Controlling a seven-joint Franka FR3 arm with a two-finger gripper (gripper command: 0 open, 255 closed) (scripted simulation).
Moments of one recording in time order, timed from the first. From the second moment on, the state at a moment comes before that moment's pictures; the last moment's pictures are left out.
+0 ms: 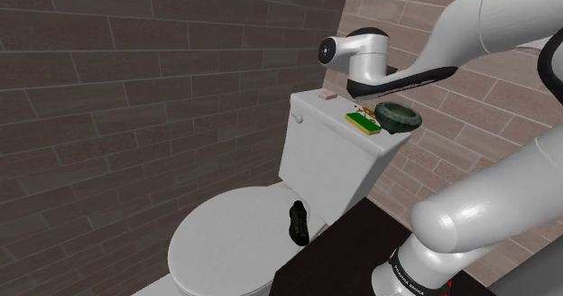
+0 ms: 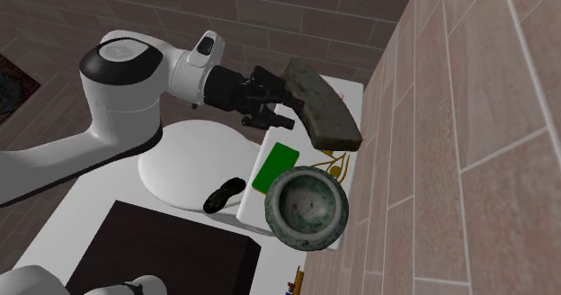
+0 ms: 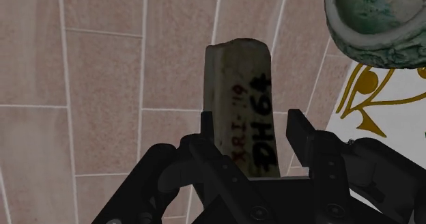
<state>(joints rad) -0.40 -0.25 0.17 -2.28 -1.42 1.87 0.26</state>
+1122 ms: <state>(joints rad) -0.49 -0.67 -0.01 -2.70 -1.57 2.08 0.24</state>
